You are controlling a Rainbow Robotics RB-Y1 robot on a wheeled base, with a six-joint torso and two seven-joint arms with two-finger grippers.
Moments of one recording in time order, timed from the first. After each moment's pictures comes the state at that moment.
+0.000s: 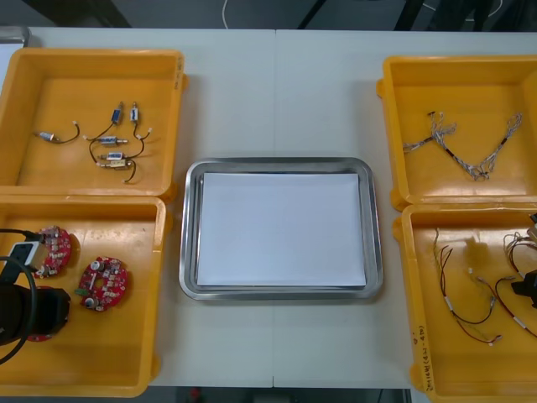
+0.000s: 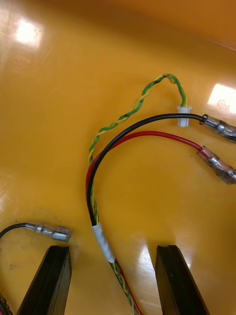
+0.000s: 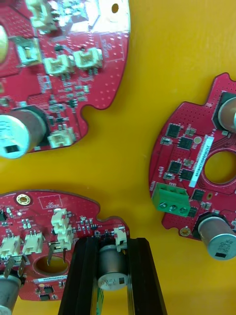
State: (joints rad) right arm 0.15 -0.89 -0.13 -1.72 -0.94 1.12 1.94; left arm 0.34 0.82 0.07 -2.11 0.76 1.21 -1.28
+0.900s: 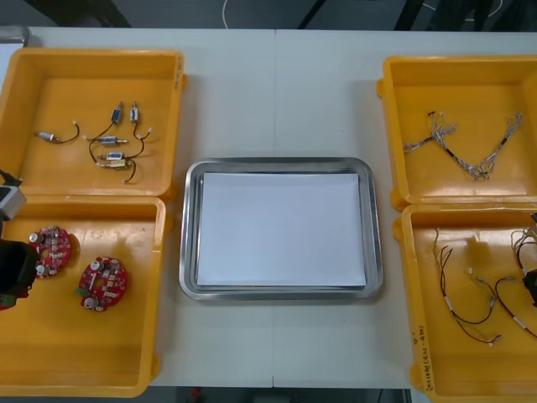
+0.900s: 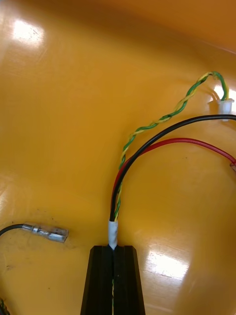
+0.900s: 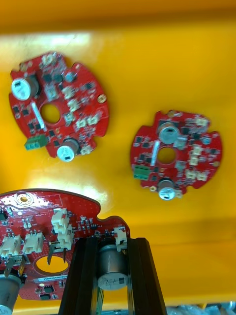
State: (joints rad) right arm 0.15 -0.89 -0.13 -1.71 -0.95 1.12 1.94; left arm 0.05 0.82 0.26 -2.27 0.89 1.83 -1.28
